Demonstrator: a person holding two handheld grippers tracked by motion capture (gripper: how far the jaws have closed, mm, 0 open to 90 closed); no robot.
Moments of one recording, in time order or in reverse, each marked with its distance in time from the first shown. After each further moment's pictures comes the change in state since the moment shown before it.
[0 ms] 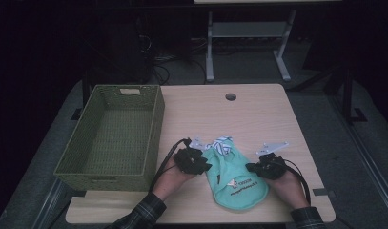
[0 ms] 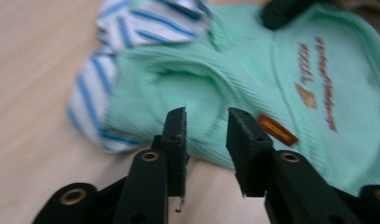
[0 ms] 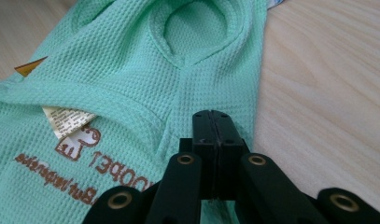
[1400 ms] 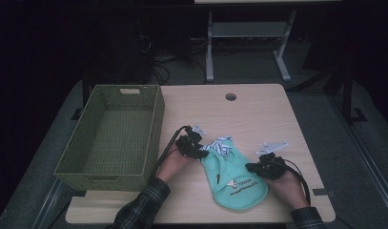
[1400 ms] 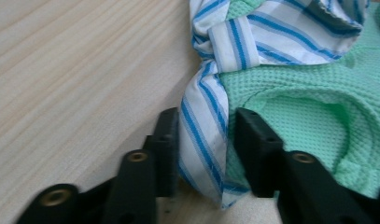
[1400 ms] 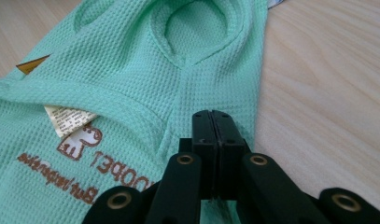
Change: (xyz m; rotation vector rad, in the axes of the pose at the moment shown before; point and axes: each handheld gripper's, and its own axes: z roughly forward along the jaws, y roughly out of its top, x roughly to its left) left arm 0.050 0.010 0.038 0.079 0.021 -0.040; right arm 0.000 0.000 0.000 0.000 0.005 0.008
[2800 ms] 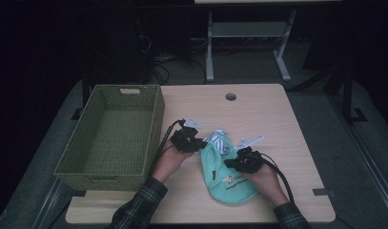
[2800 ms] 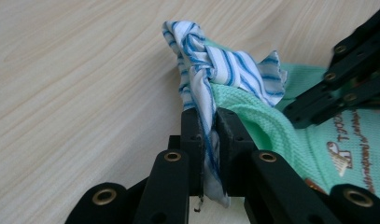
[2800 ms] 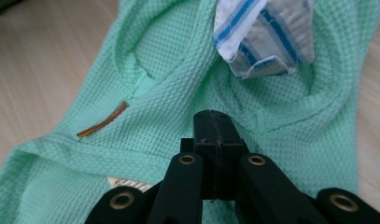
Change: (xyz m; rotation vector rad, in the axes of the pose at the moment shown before) left arm -0.010 0.011 -0.044 -0.162 0.010 -0.001; right arm 0.025 0.043 0.043 -0.022 0.096 -0.037
